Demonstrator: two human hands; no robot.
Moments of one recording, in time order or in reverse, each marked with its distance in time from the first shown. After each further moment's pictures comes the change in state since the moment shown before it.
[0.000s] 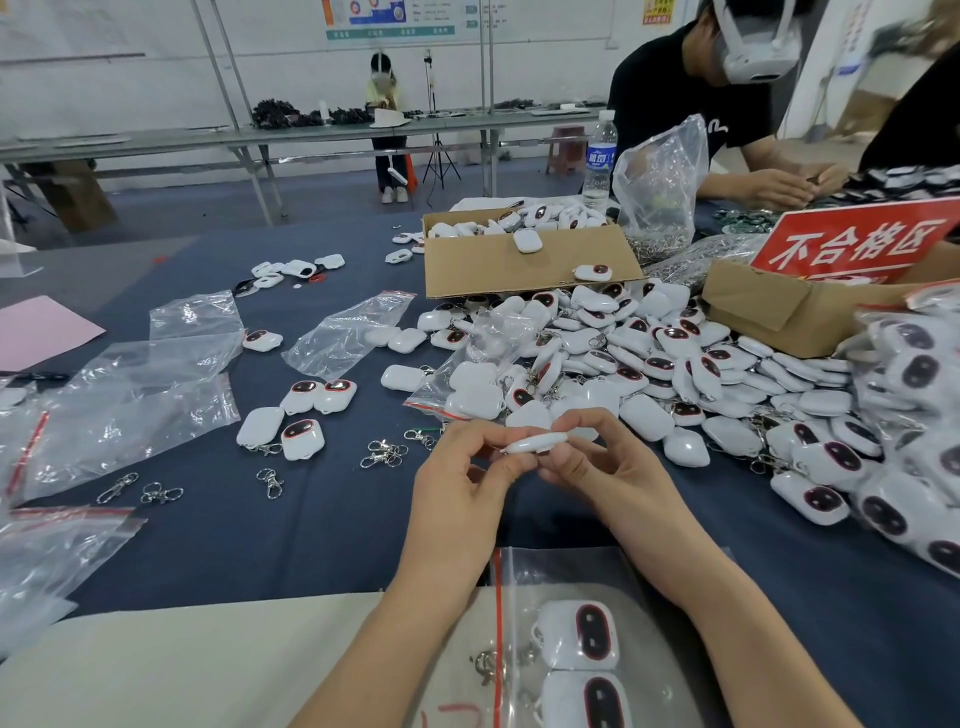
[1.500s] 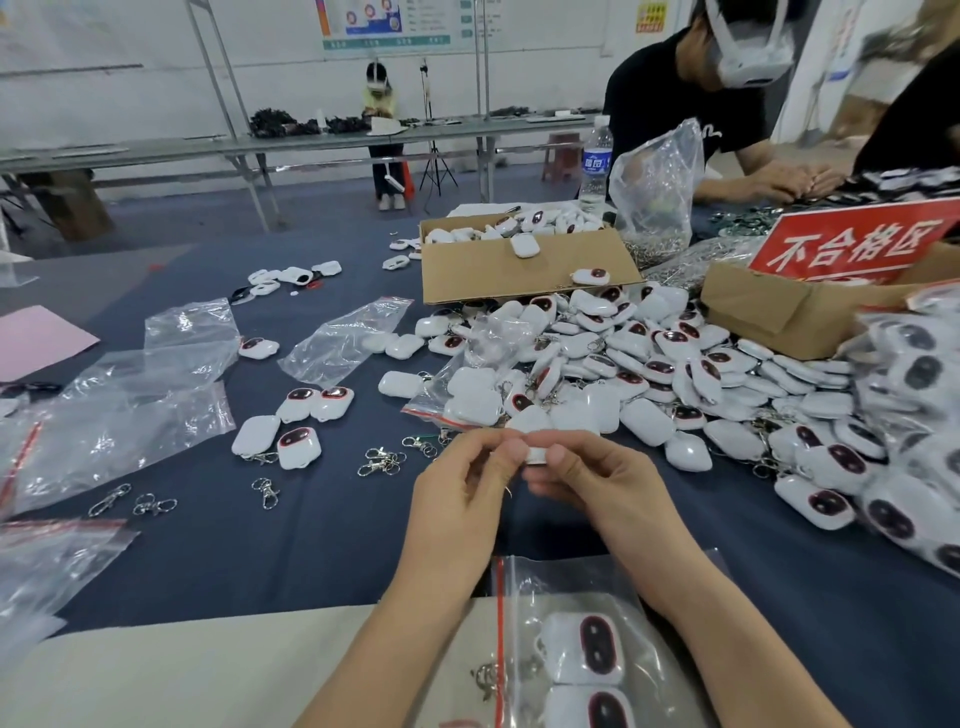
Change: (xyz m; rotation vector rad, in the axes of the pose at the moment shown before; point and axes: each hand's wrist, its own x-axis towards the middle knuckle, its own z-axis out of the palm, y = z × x) left_hand 0.000 0.000 -0.001 -0.040 -0.027 -0.017; right_hand 0.001 -0.005 0.017 0.125 0.087 0.020
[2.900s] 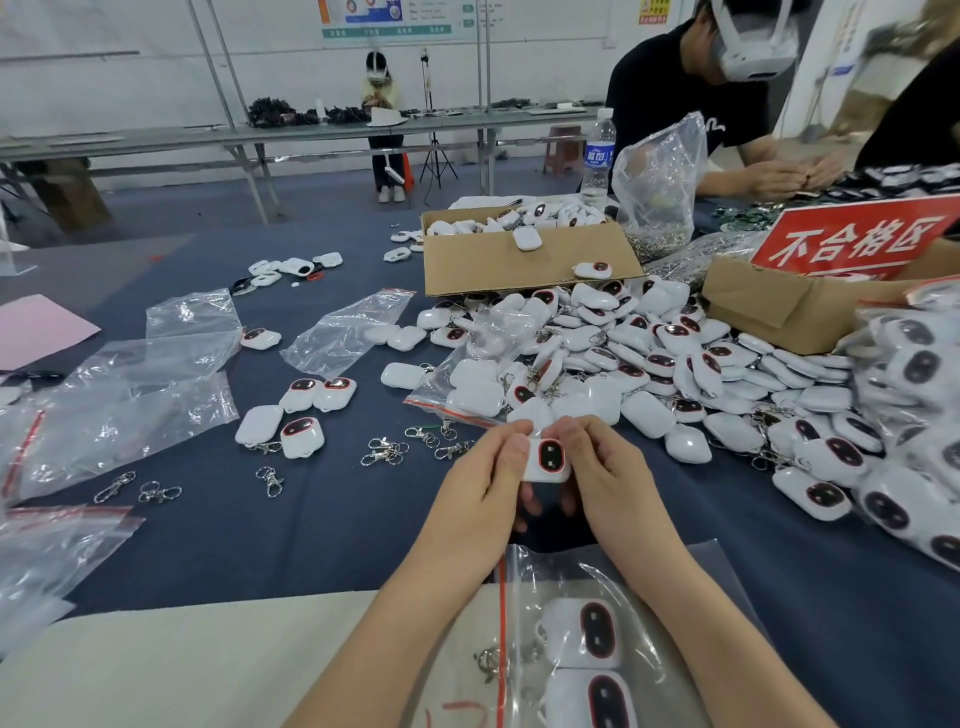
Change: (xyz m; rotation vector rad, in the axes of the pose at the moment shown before) left_hand 0.001 -0.008 0.004 -0.030 -0.188 -0.147; right_hand 0.004 0.010 0.003 -0.420 0.197 -0.052
